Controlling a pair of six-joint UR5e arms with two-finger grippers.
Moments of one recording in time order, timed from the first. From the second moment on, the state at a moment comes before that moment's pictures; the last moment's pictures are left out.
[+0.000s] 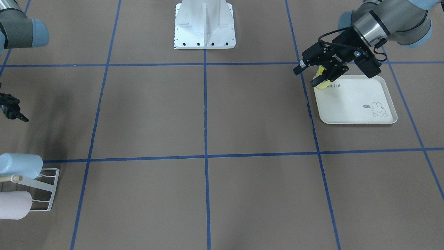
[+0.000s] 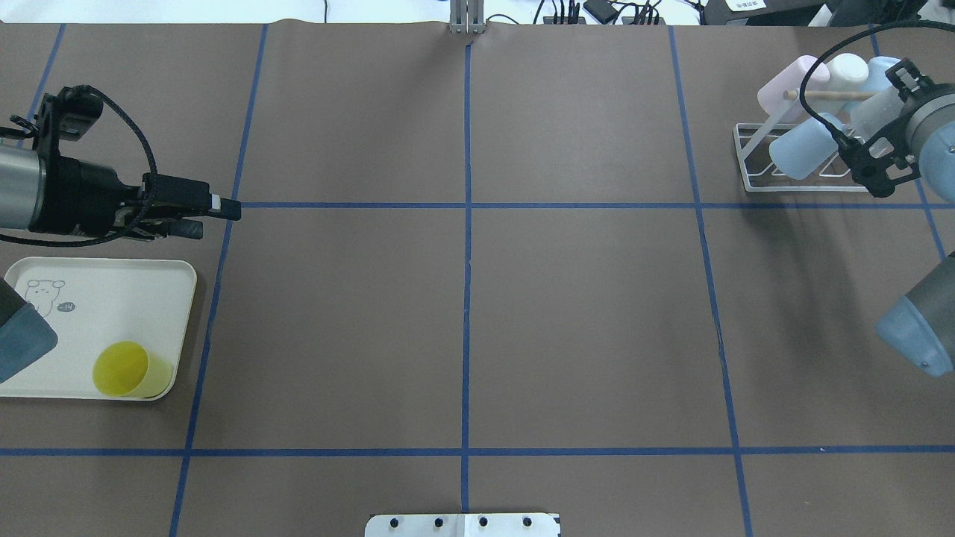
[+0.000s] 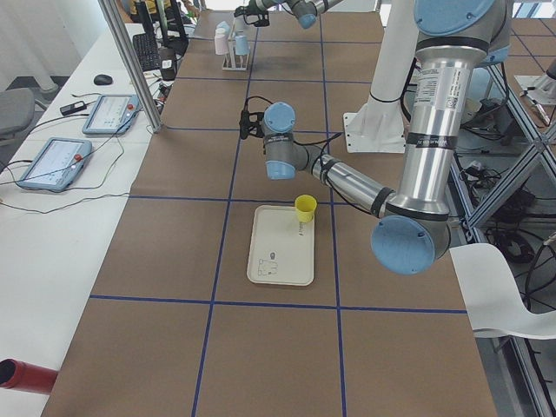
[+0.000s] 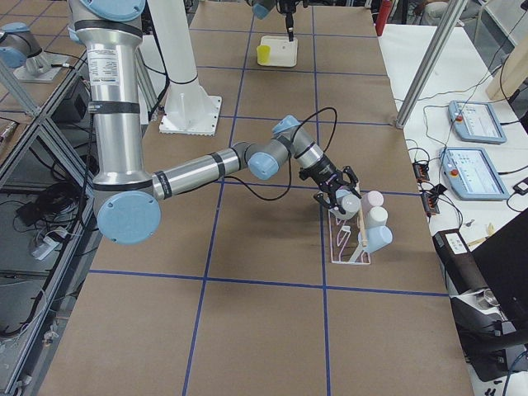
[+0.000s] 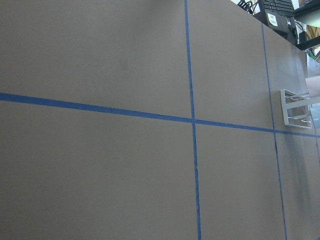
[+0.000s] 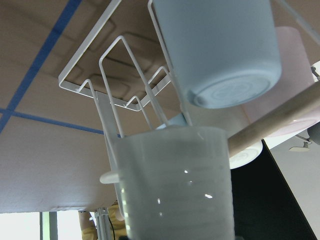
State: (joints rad) left arm -0.89 -1.70 -1.87 -2.62 -2.25 -1.45; right arm 0.95 -1.52 1.81 -1.19 1.17 -1.39
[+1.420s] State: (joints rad) left arm -0.89 -1.69 -1.87 -2.63 -2.25 -1.45; right arm 0.88 -1.51 1.76 -1.19 1.02 -1.48
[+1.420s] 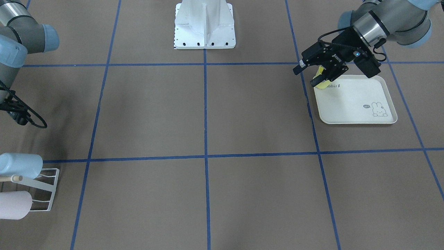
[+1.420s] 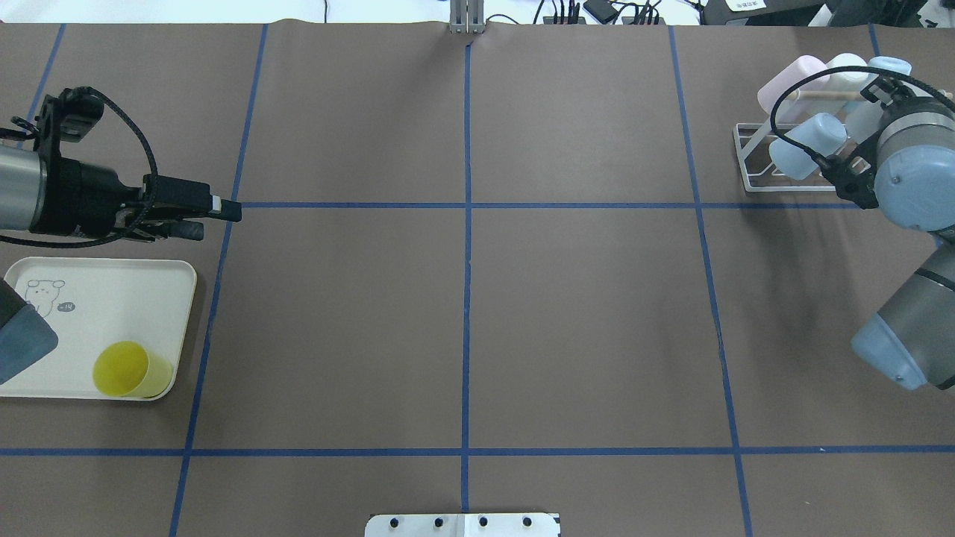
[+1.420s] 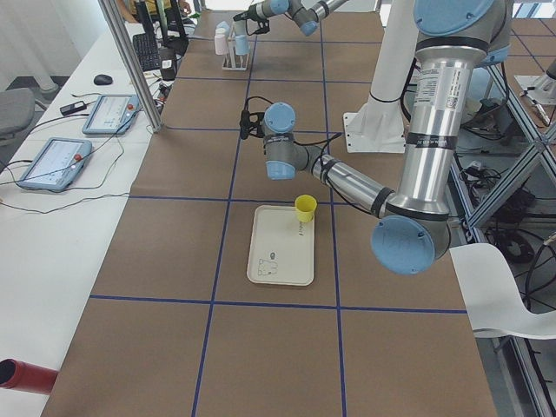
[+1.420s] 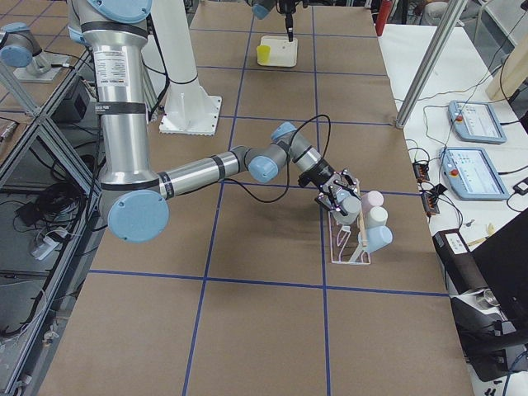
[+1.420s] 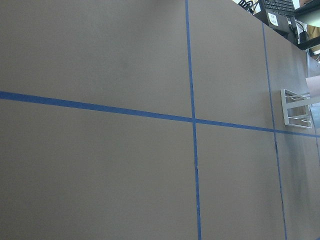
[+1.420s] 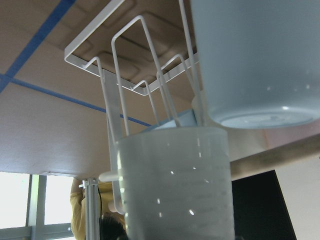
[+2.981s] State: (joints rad) left arm -0.89 -1.69 -1.87 -2.63 -2.25 -1.45; right arm 0.82 -1.51 1.73 -1.19 0.90 -1.50
